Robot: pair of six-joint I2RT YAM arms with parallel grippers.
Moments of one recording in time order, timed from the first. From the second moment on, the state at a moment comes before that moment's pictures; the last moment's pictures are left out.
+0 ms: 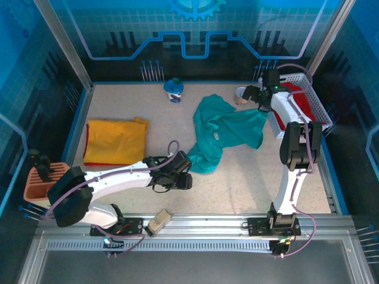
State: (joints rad) left arm -0.92 1.46 0.89 -0.60 0.03 -0.89; right arm 0.04 1.97 1.55 -0.57 -0.01 0.43
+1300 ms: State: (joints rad) left arm -0.88 1.82 1.42 -0.77 -0.19 -0.59; right arm 0.08 1.23 0.71 -0.58 -0.07 0.51
